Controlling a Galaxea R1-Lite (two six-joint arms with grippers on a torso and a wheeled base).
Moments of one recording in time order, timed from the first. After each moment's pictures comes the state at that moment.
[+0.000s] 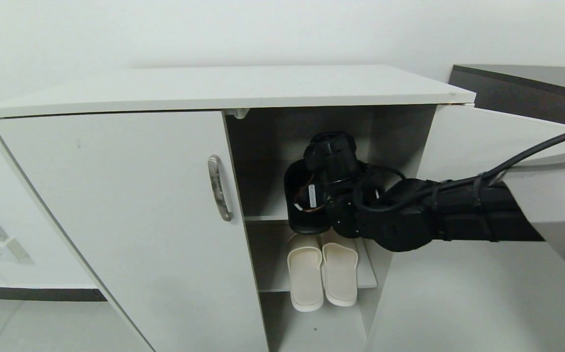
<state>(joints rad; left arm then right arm) 0.00 0.00 0.00 0.00 0.00 0.00 0.82 2.13 -1.62 -0.14 -0.74 0.21</state>
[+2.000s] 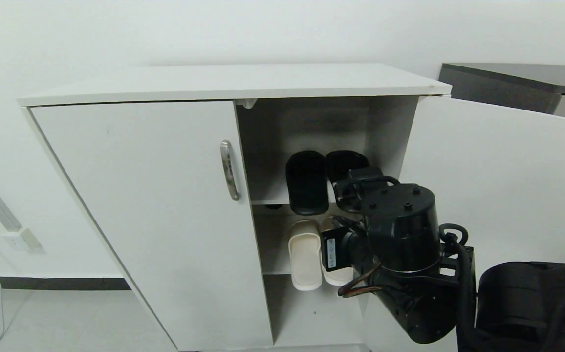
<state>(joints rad) 0.00 0.00 0.00 0.00 0.00 0.01 0.97 1.81 -0.98 -0.57 -0.66 0.21</state>
